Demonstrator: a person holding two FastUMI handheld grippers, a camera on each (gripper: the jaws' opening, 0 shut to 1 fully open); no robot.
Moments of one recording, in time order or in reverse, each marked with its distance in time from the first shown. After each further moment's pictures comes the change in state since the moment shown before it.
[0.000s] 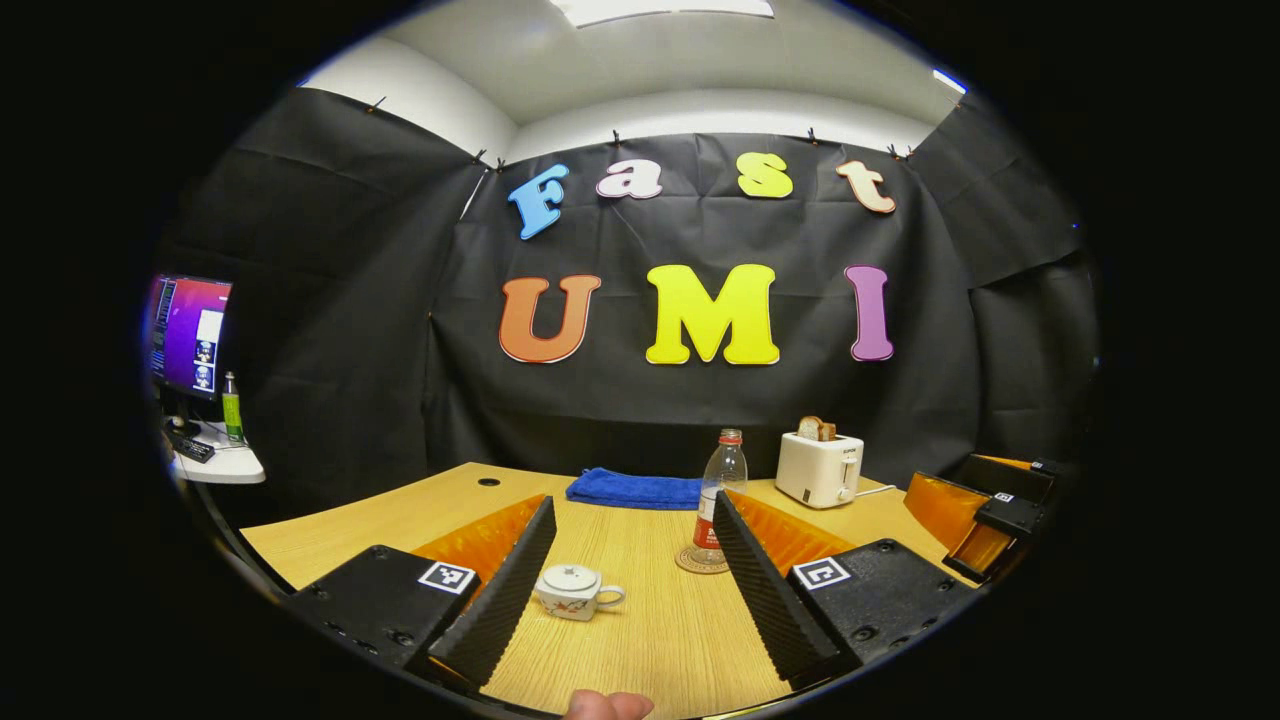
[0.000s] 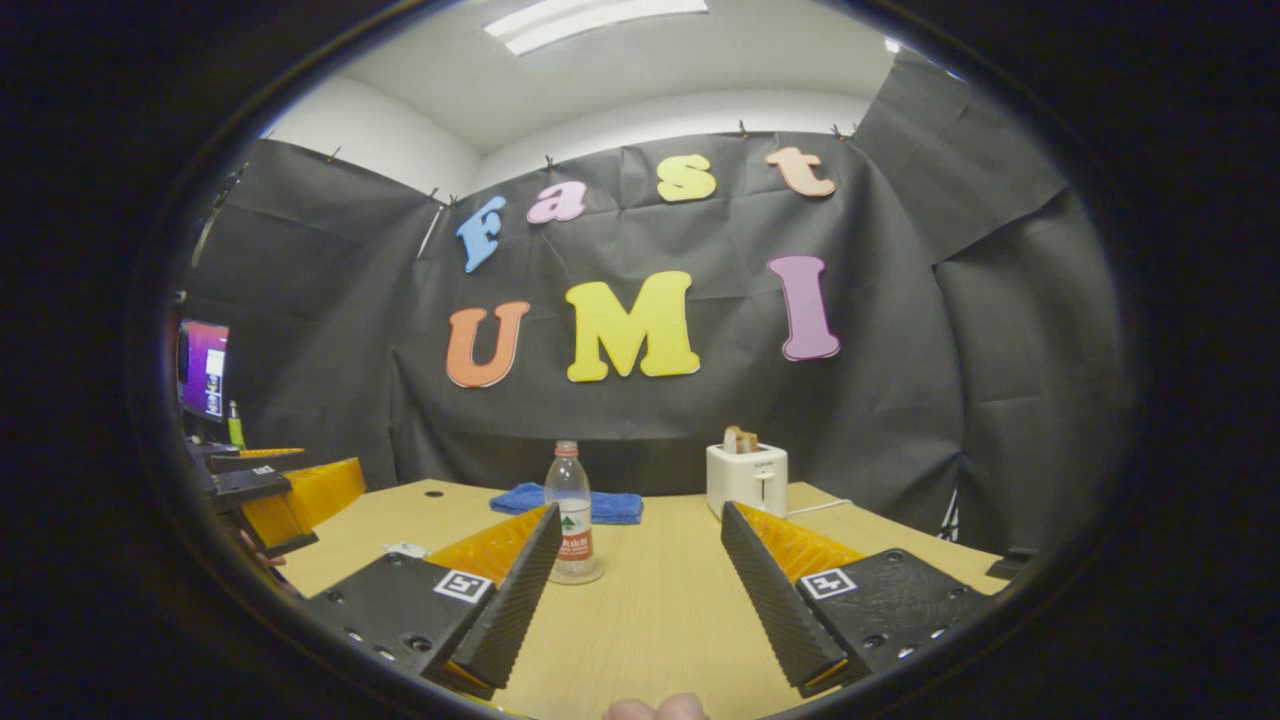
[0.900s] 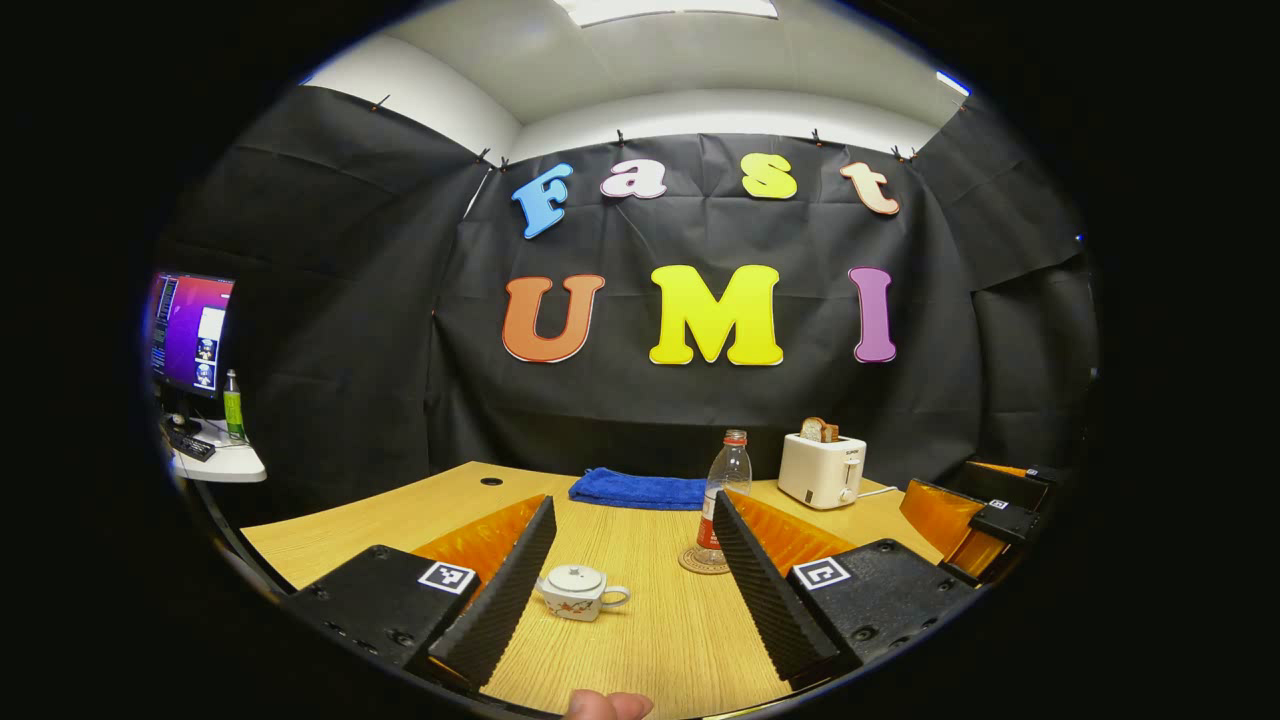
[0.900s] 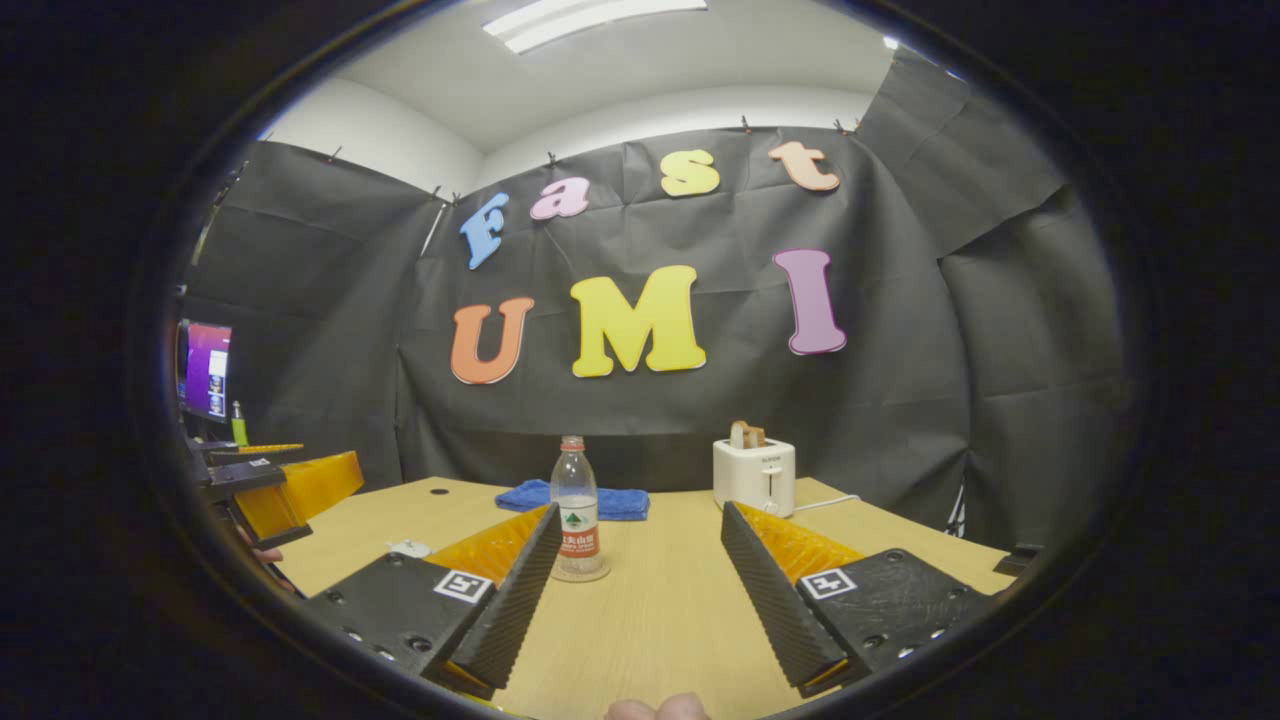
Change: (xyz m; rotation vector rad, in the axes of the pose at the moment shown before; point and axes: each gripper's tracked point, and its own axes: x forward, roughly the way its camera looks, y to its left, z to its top) left arm -0.001 0.007 -0.001 -0.005 0.005 0.006; right arm 0.004 0.005 -0.007 0.007 0.016 0.020
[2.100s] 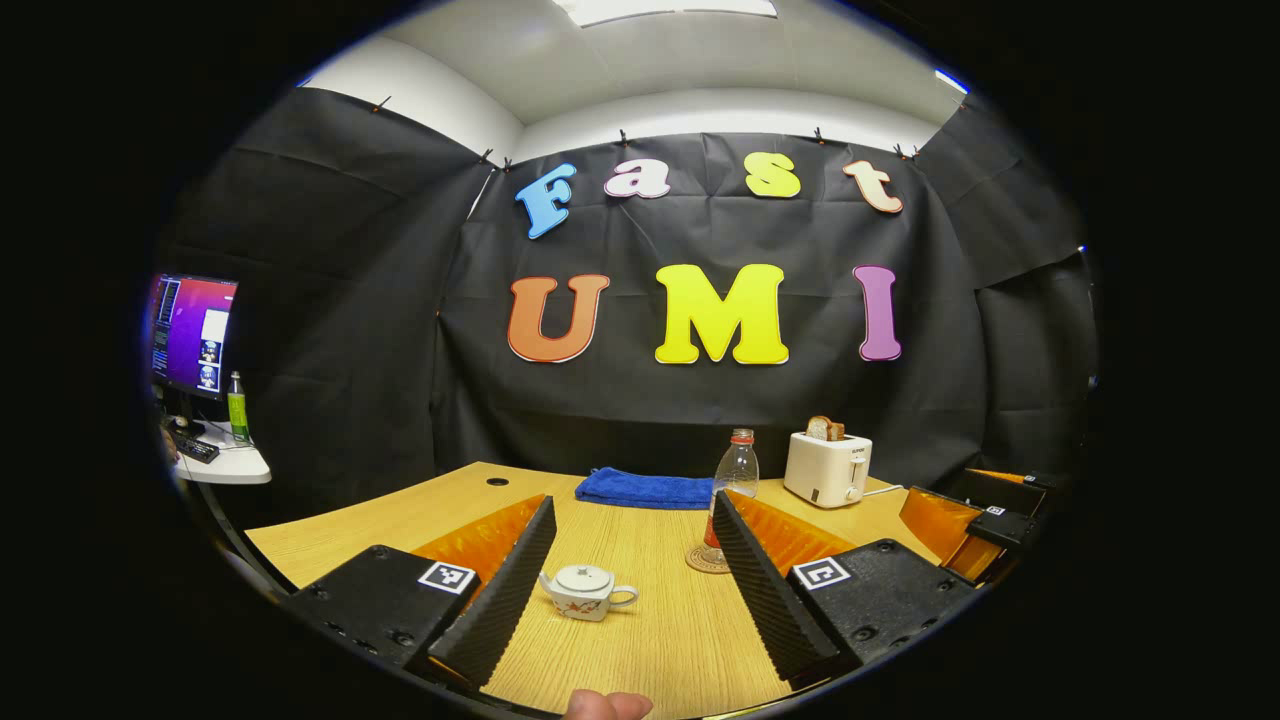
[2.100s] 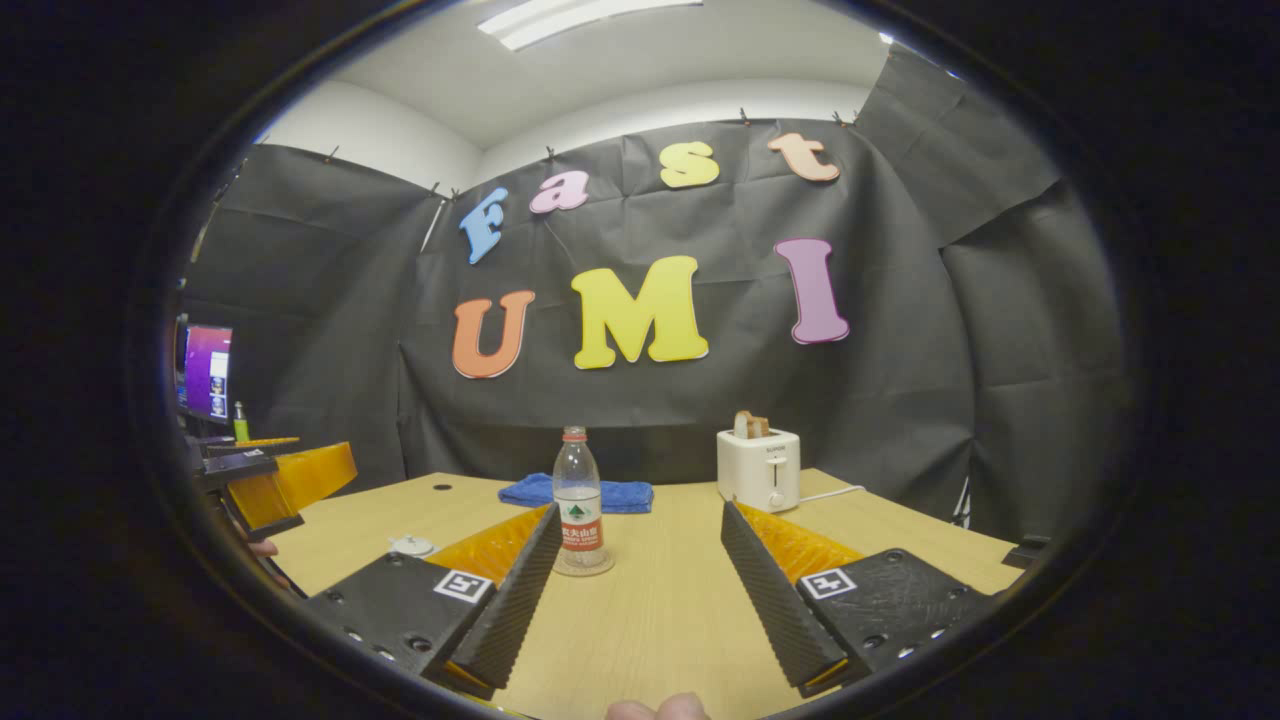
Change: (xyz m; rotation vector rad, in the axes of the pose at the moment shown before) left arm -0.001 0.005 0.000 0.005 0.000 0.014; right arm 0.003 0.001 -0.009 0.012 0.021 0.009
